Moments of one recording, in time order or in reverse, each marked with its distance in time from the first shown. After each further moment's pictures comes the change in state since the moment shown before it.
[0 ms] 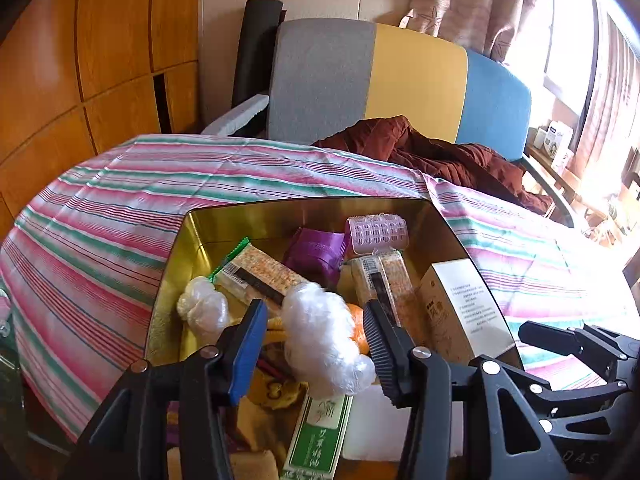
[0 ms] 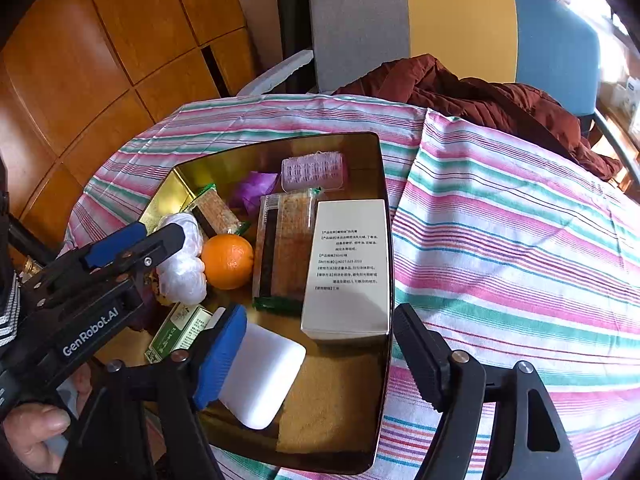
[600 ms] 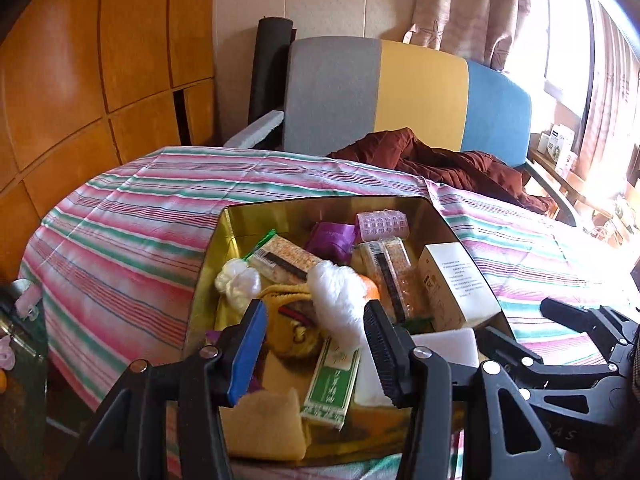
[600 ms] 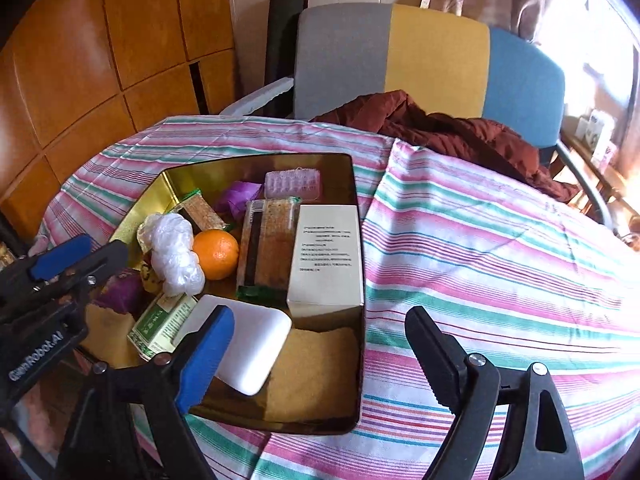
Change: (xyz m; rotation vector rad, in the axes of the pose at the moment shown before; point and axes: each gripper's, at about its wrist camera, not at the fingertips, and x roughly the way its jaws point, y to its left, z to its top) left arm -0.052 0.004 -0.030 0.005 -0.063 0.060; right arm -0.030 0.021 -0.033 -0.058 -0.138 -0.187
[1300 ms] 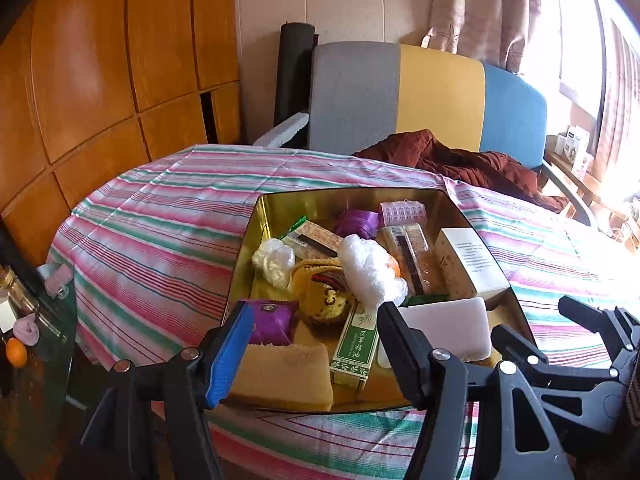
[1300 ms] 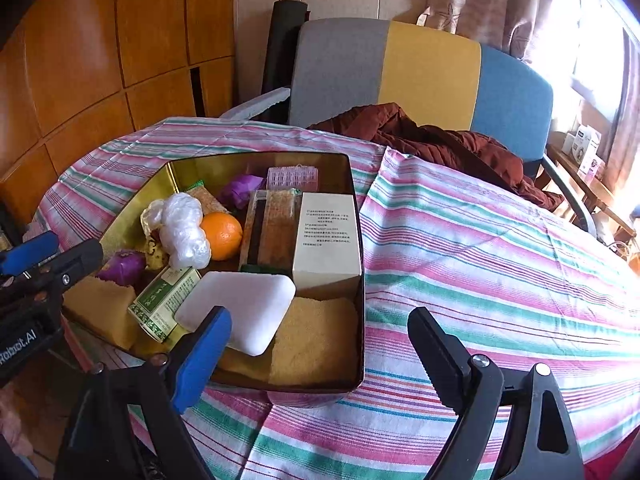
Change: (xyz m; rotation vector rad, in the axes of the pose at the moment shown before) left arm -0.030 0.007 -0.025 -0.019 -0.017 0.085; right arm -0.019 0.010 -0.022 -0.023 -0.050 -0.022
